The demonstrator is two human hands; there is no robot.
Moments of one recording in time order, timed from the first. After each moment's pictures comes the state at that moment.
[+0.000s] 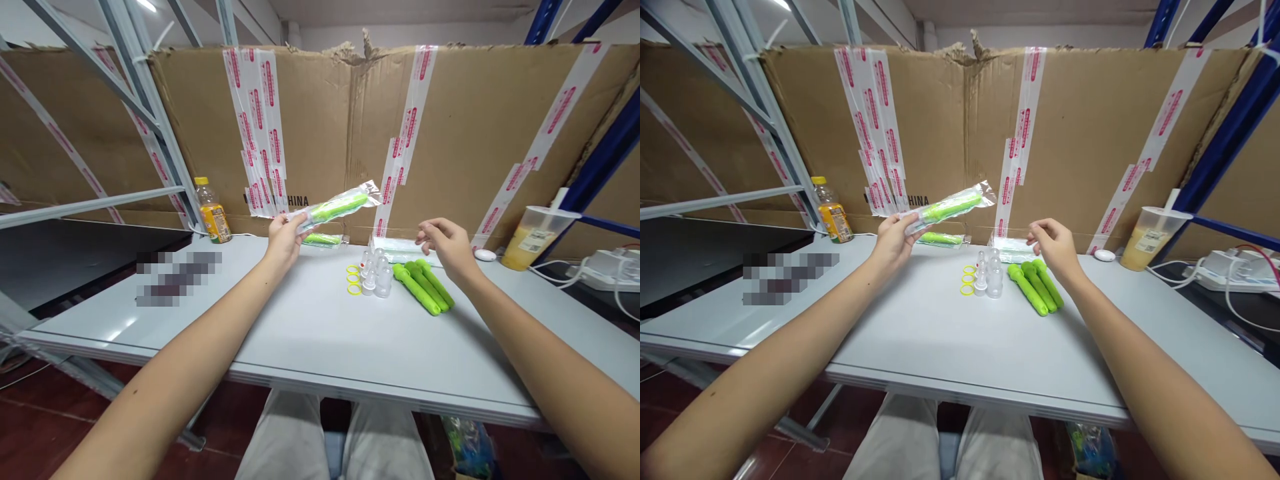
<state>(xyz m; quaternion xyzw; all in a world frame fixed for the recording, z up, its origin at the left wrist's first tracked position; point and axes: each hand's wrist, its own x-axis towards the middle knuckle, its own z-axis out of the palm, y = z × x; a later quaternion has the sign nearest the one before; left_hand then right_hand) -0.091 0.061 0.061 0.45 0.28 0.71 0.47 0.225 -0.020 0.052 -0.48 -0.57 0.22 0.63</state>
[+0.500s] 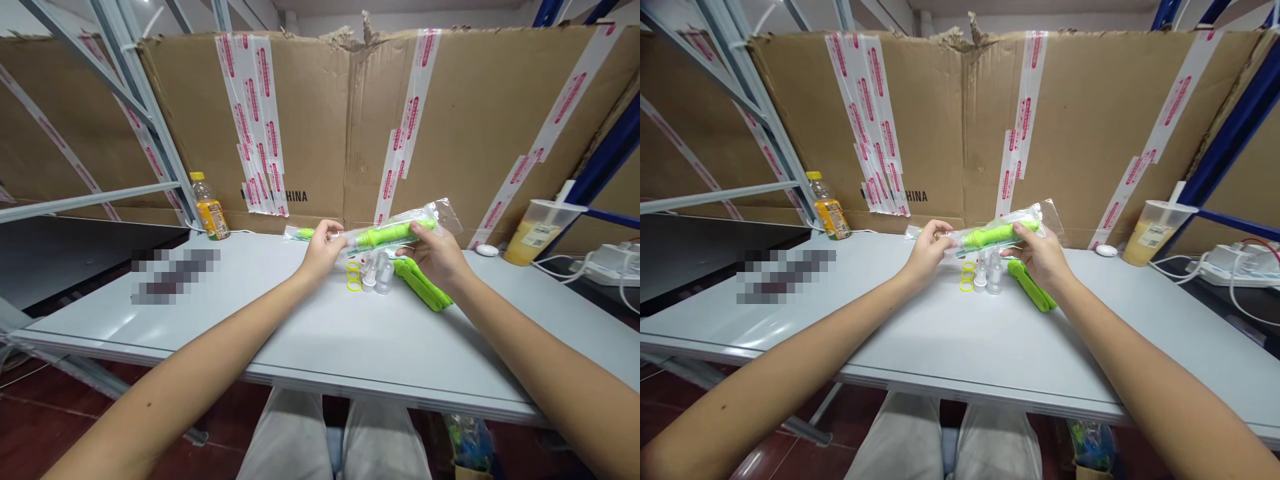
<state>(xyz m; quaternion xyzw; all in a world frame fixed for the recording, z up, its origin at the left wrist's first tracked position) -0.035 0.010 0.042 0.64 0.35 0.58 0.38 0.185 -0.038 0.055 -0.34 -0.51 0.44 0.66</state>
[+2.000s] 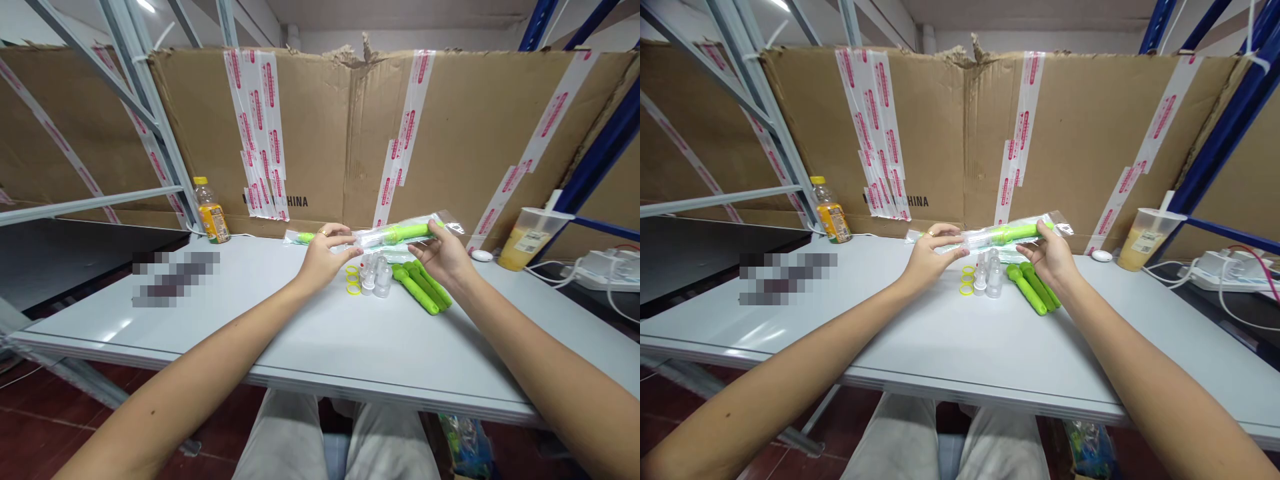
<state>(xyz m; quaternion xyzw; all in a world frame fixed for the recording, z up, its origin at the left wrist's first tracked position) -0.045 0.005 0.044 0.77 0.28 0.55 0.14 0.205 -0.028 0.060 -0.33 -0.33 0.51 0.72</state>
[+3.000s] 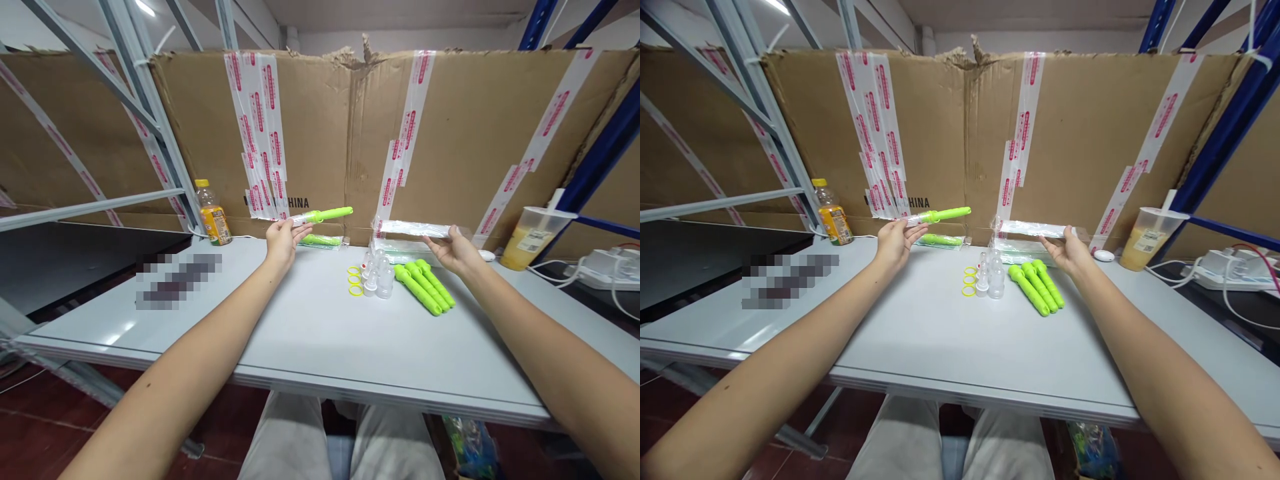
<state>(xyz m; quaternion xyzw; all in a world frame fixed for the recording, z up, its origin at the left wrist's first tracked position) -0.100 0.077 0.052 0.38 0.30 0.74 0.48 0.277 0.033 0.033 -0.36 -0.19 0.51 0.76</state>
